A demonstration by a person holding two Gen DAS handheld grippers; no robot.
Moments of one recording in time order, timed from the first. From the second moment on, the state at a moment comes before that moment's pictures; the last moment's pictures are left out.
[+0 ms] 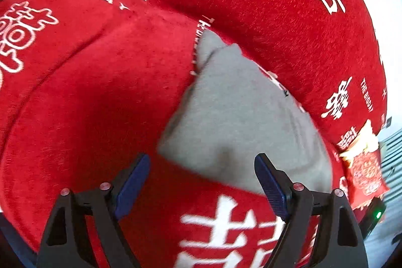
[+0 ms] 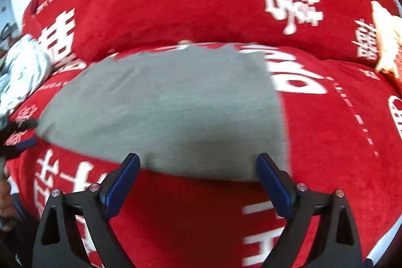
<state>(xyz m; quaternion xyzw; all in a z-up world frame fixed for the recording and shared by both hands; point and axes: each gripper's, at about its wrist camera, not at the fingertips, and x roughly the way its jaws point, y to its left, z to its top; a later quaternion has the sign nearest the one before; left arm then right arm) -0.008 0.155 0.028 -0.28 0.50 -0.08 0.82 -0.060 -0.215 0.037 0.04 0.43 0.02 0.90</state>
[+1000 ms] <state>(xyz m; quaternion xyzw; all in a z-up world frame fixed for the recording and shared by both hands) 0.018 0.142 0.012 -0.27 0.45 -0.13 0.84 0.192 0.027 0.029 -0.03 0.56 0.20 0.80</state>
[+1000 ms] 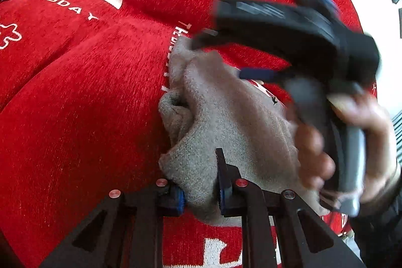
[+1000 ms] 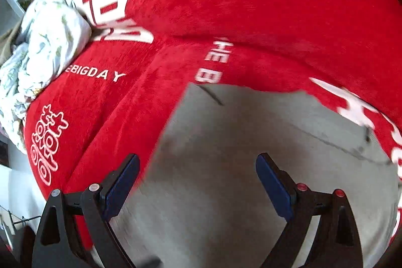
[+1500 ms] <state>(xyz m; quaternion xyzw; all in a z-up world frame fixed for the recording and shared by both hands) 0.013 0.142 0.022 -0.26 0.44 -0.13 0.85 0.201 0.046 0.011 -0.08 0.56 0.16 0.81</state>
